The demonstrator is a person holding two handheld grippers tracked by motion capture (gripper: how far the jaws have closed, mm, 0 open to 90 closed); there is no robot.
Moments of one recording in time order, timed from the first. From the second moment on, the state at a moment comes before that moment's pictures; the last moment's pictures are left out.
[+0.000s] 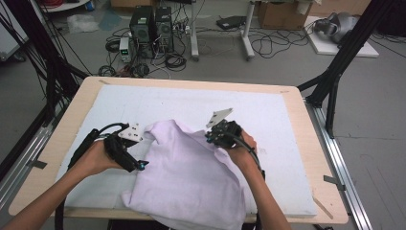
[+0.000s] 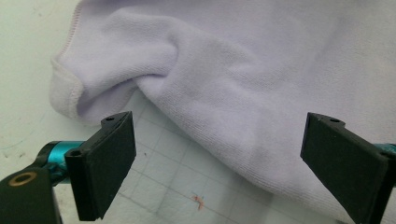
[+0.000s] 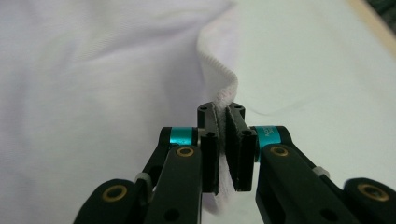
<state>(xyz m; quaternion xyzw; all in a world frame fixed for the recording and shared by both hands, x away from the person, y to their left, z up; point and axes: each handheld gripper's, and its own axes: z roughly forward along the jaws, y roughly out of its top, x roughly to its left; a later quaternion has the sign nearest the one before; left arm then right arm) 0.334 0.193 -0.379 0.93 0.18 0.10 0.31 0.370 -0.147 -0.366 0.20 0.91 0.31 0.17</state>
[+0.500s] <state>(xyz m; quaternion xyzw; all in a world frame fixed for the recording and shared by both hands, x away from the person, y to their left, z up) 0.346 0.195 -0.379 0.92 0.20 0.11 0.30 0.424 -0.206 -0.375 0.32 0.88 0.27 0.21</state>
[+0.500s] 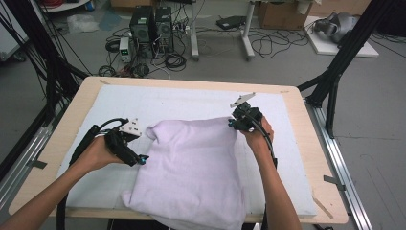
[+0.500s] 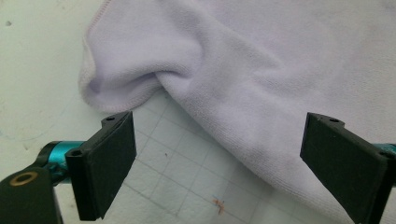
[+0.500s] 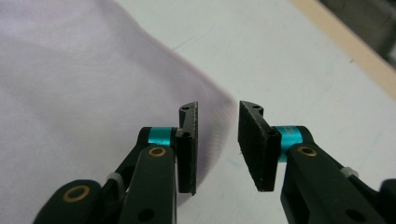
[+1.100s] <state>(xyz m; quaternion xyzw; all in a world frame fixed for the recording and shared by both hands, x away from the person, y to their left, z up) 0.336 0.213 -0.398 0.95 0.18 0.05 0.24 0.339 -0.189 -0.397 0.07 0.98 0.16 0.05</state>
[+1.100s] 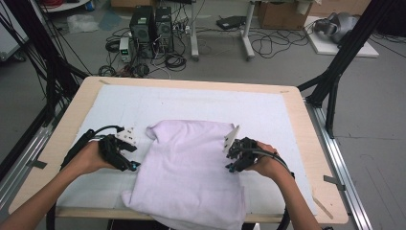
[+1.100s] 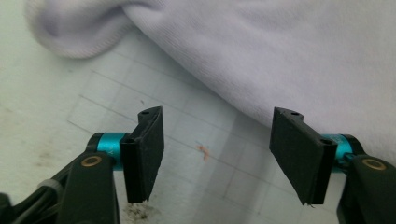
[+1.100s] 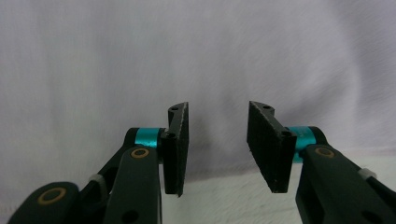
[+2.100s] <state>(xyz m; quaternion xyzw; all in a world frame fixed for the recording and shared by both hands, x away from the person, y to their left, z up) 0.333 0.166 -0.398 0.98 0.12 0.05 0.16 0.328 -0.197 -0.393 0.06 0.99 0.16 0.03</state>
